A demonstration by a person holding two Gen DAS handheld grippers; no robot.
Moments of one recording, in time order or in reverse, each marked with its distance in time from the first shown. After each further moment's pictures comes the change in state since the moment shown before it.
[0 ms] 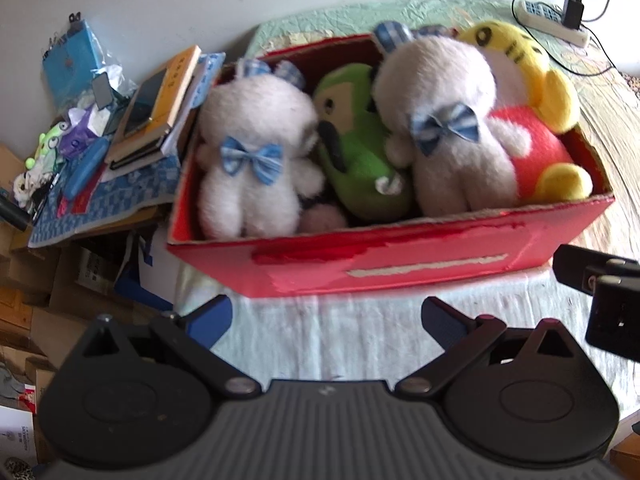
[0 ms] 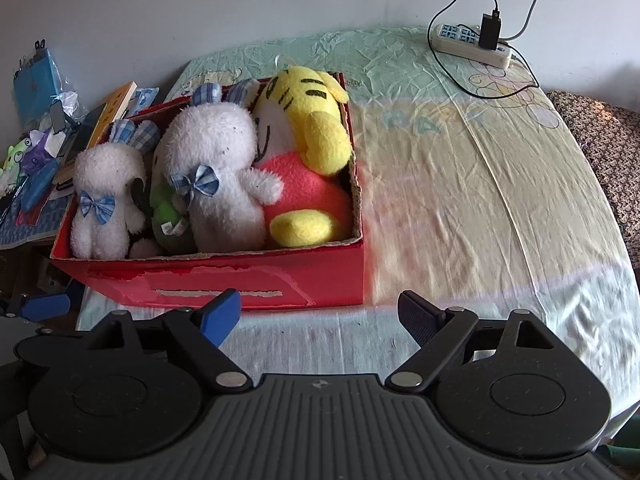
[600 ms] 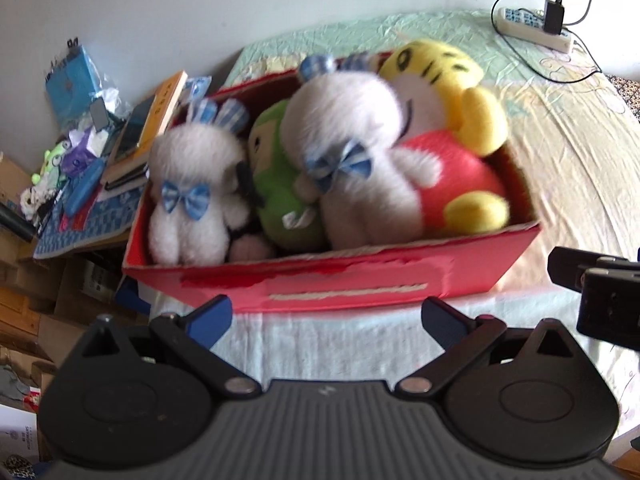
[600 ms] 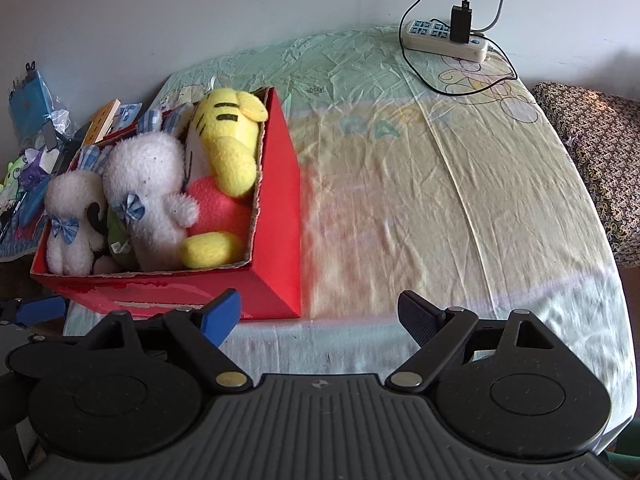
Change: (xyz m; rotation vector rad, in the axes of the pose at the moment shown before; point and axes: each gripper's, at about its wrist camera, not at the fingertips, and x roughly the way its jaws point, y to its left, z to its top) left arm -0.022 -0.068 0.016 0.003 -0.057 0.045; right arm -0.005 -0.070 0.016 0.030 -0.013 0.034
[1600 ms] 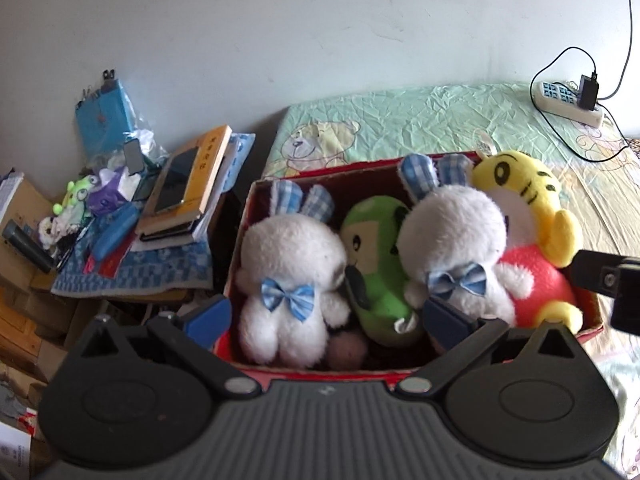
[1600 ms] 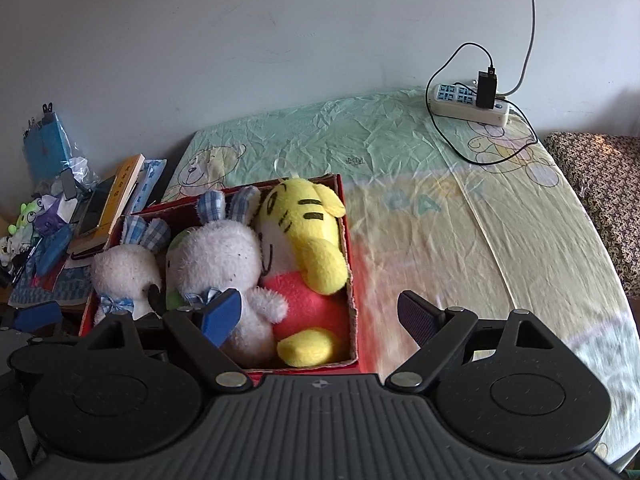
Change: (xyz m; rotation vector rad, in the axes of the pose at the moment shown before) left arm -0.003 0.083 0.038 -0.052 -0.160 0.011; right arm -0.013 0.069 0.040 0.002 -0.148 0.006
